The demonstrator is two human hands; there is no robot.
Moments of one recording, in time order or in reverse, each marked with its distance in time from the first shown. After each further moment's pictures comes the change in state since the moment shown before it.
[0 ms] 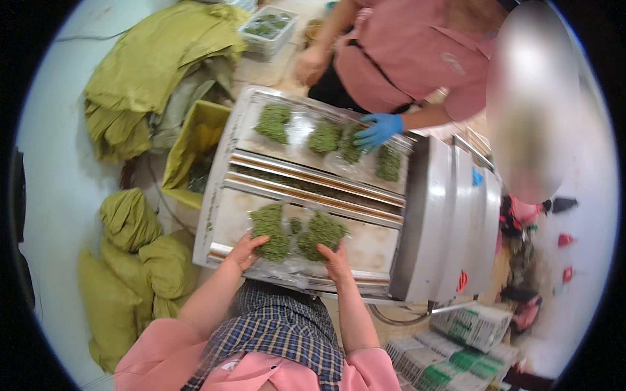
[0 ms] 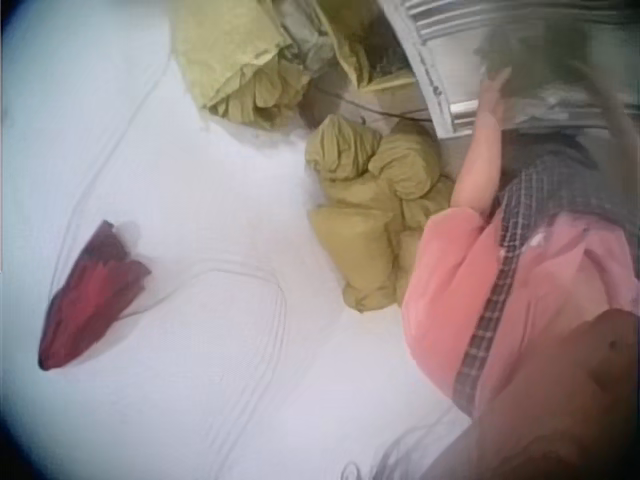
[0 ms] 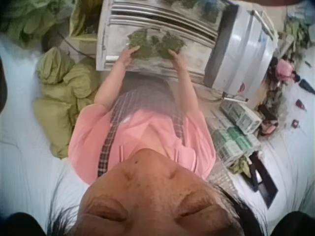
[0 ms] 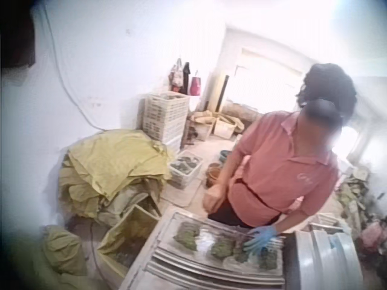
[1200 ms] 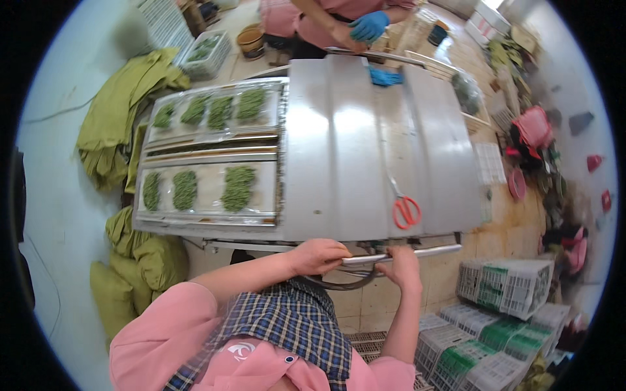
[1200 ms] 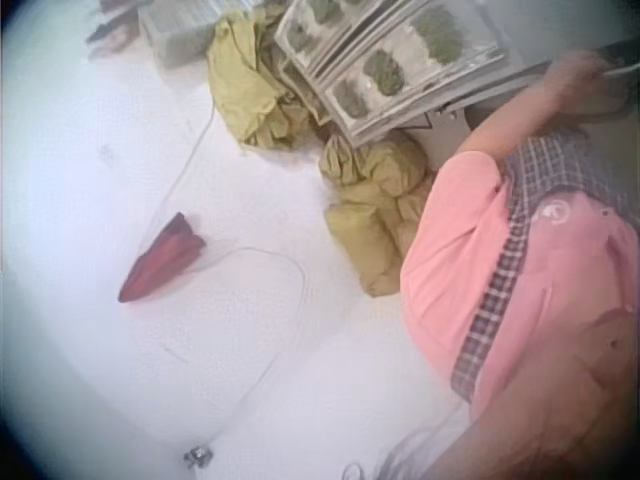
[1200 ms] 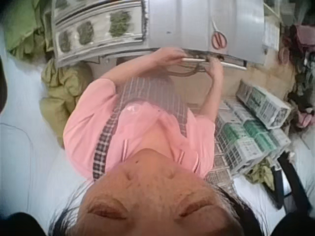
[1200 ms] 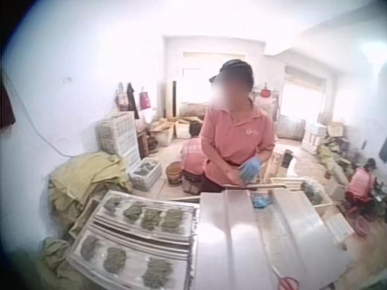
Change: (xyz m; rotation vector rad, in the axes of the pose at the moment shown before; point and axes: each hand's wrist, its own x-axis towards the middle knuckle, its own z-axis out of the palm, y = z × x) left_hand 0.016 -0.377 0.416 1.424 -0.998 0.943; right_hand -0.211 -0.133 -0.521 -1.546 0.226 -0.320
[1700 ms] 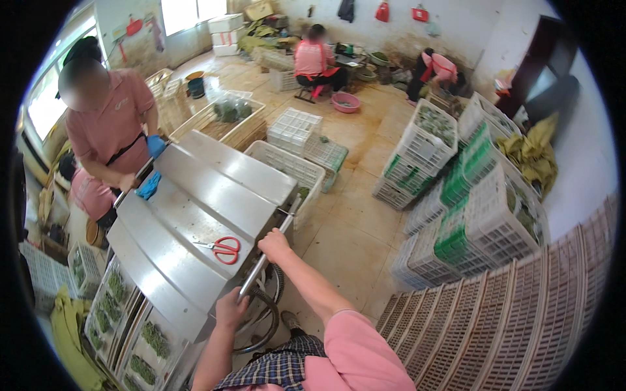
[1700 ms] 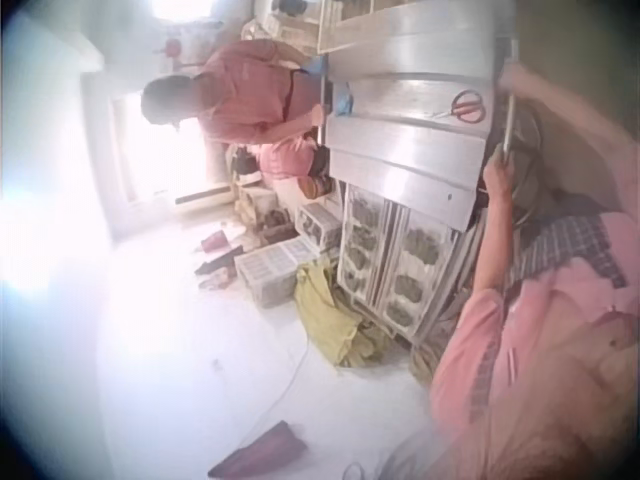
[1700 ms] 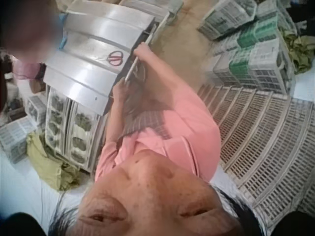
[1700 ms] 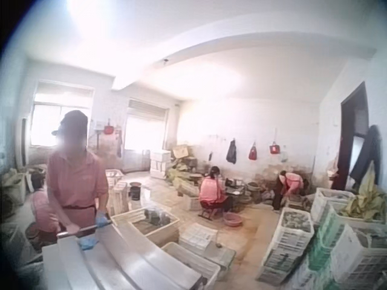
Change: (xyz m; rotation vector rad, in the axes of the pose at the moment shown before) left_hand 0.074 0.028 0.083 0.367 -0.112 -0.356; right_hand 0.034 0.122 0.024 -0.220 0.164 0.153
